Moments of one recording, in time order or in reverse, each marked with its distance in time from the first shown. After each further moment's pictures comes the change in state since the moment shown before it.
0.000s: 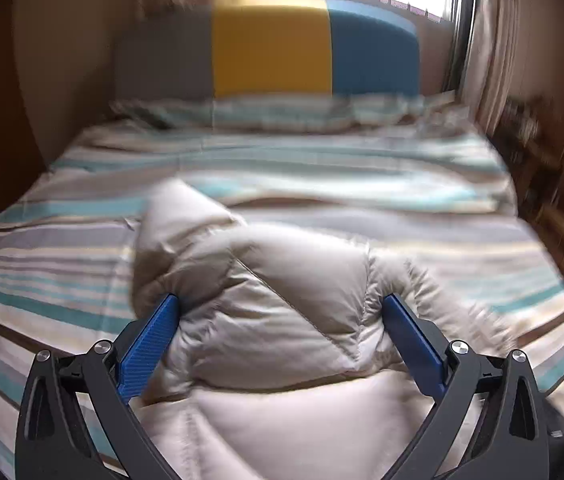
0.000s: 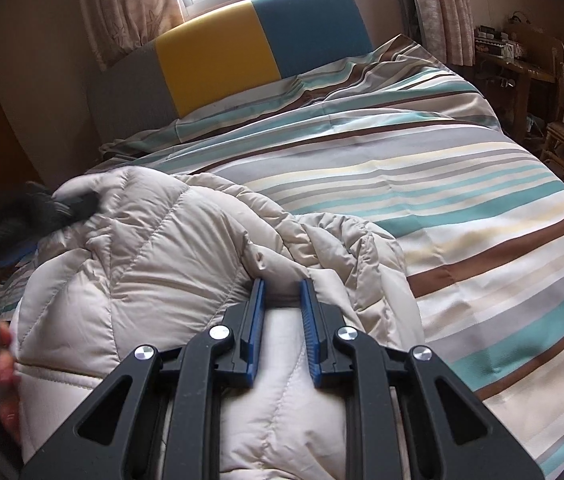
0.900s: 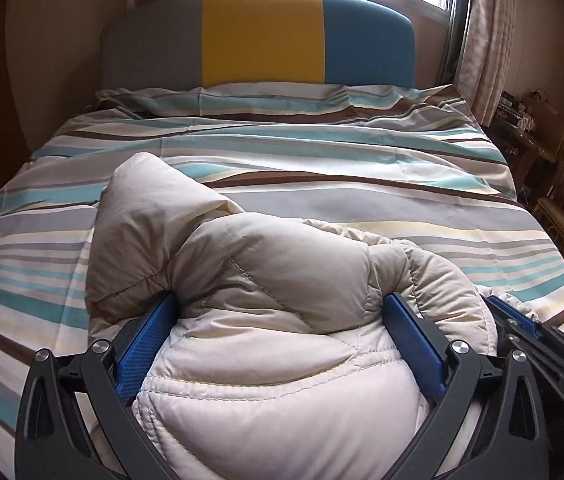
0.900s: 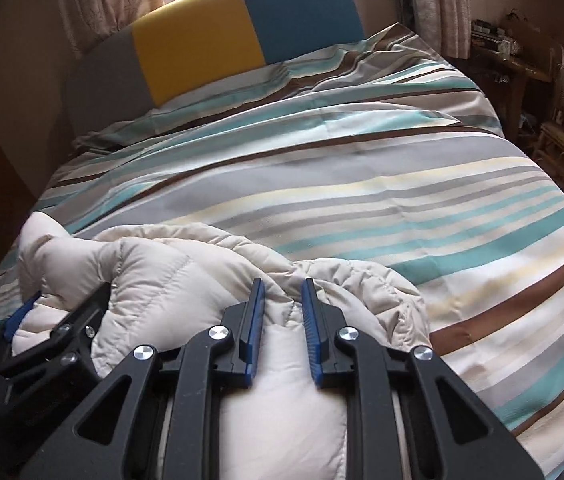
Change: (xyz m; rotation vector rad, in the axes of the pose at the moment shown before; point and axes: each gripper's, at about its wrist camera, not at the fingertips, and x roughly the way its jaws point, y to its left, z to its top) left arm 0.030 -0.002 -0.016 -0.019 -0.049 -0.047; right arm 0.048 0.006 0.035 0.002 0.056 -0.097
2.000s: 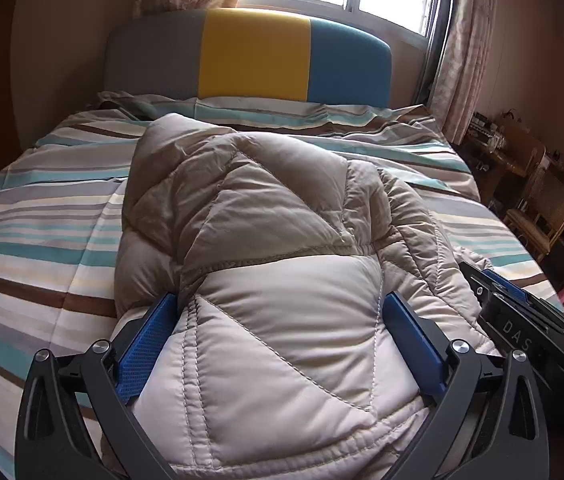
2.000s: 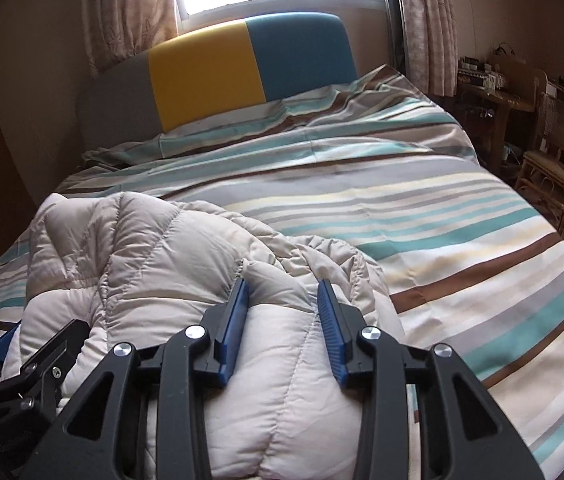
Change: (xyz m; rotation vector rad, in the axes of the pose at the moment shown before) left arm -0.062 0.017 -0.058 -0.021 -0.083 -0.089; right arm -0.054 0.003 -0.036 -0.043 -0.136 -0.024
